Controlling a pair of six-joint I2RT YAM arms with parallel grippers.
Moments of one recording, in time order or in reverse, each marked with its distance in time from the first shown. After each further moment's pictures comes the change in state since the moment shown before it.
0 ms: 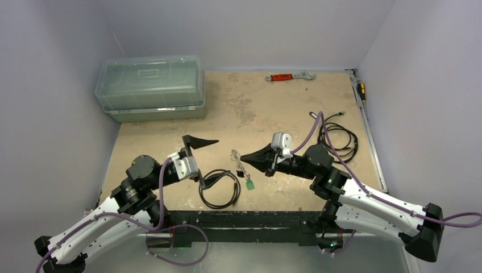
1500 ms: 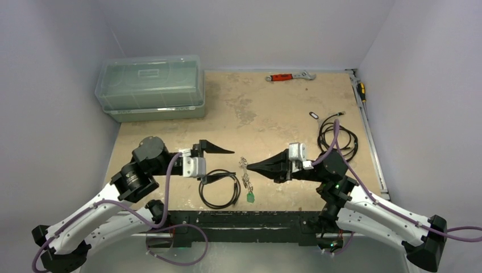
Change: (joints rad) left arm 0.000 0.188 0.249 -0.149 0.253 0.072; right arm -0.053 -0.130 -0.104 0.139 -0.191 0.039
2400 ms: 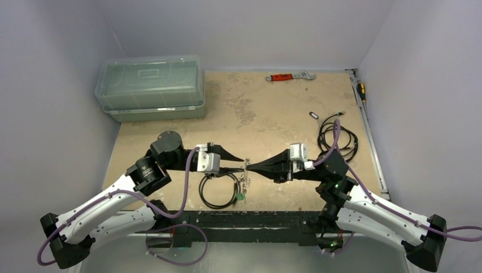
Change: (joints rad) left arm 0.000 0.128 -0.024 0.048 0.085 -0.012; right arm 0.000 0.006 0.000 0.041 -0.034 0.008
